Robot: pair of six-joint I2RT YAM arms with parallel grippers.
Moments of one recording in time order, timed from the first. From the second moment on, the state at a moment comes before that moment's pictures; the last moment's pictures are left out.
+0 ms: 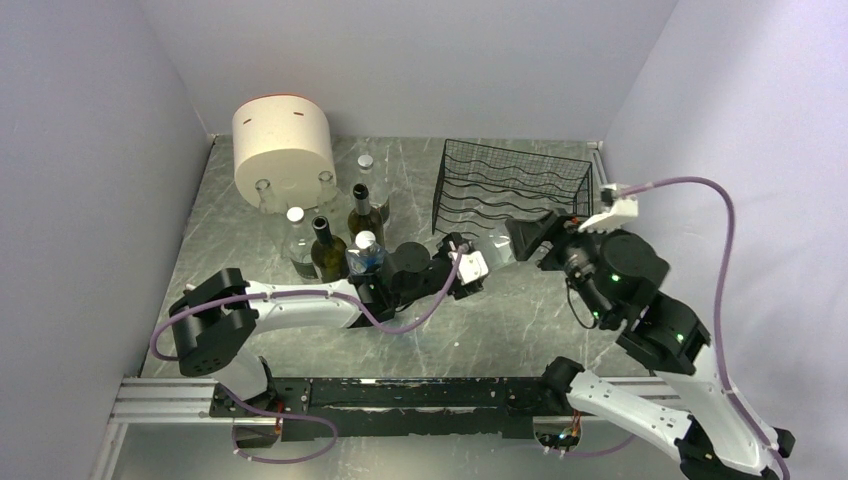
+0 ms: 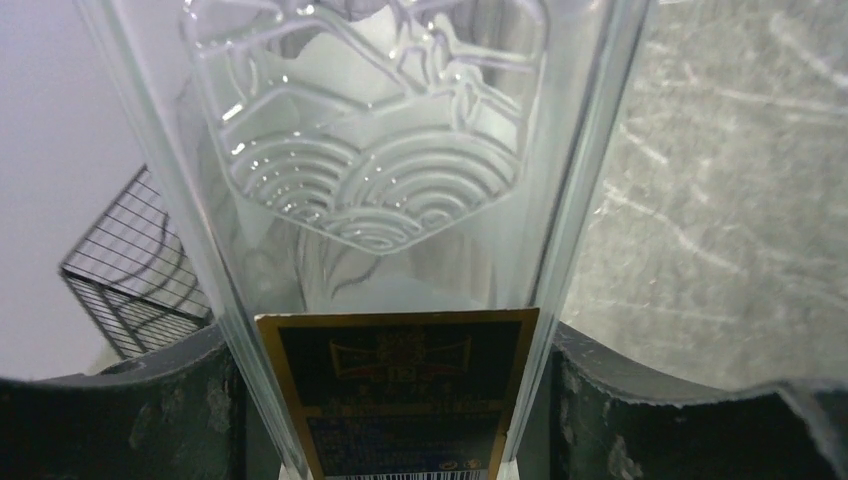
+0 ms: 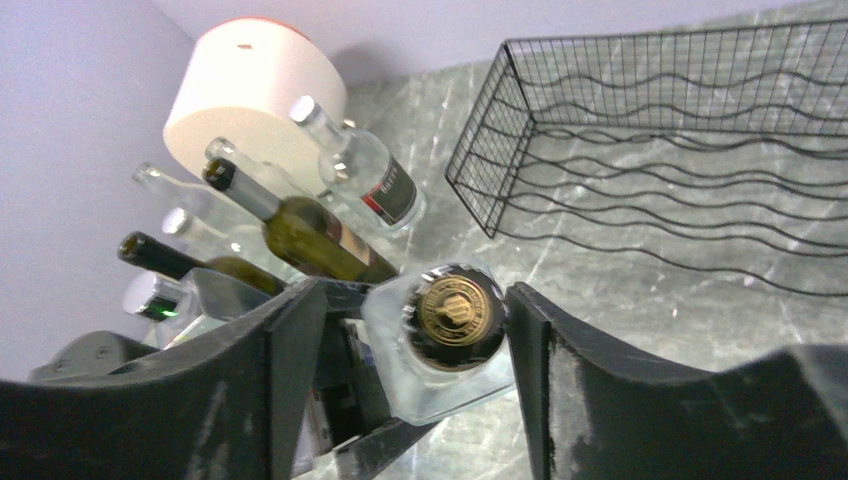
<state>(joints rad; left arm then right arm) -1.15 1.59 0.93 0.55 -0.04 0.38 0.83 0.62 1.19 -0.66 0.49 0.49</state>
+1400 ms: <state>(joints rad) -1.08 1.55 0.92 0.52 0.25 1.40 0.83 0.81 1.17 -1.01 0.23 0.42</state>
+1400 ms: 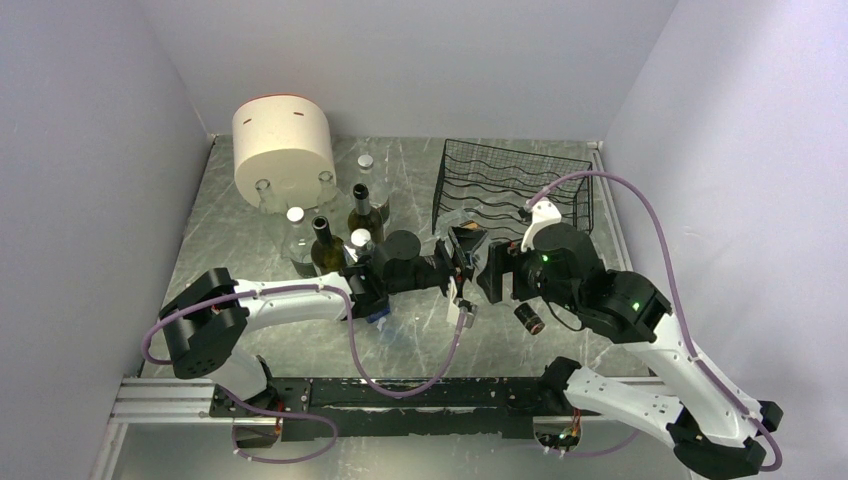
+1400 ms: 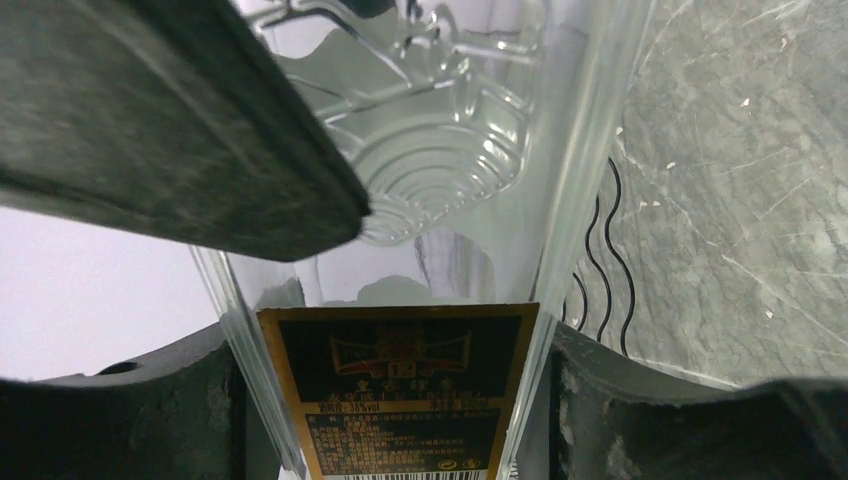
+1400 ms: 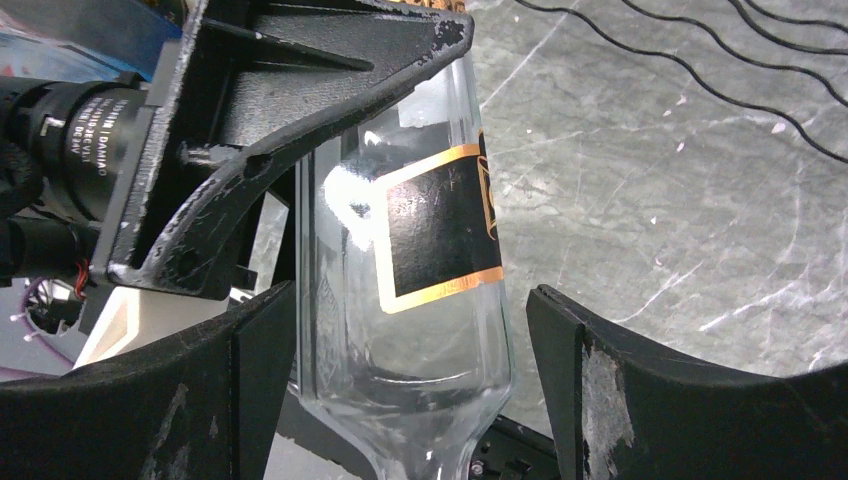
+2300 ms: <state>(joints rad) -1.08 1.54 1.00 0.48 0.26 1.24 0.84 0.81 1.20 -1.00 0.31 0.47</state>
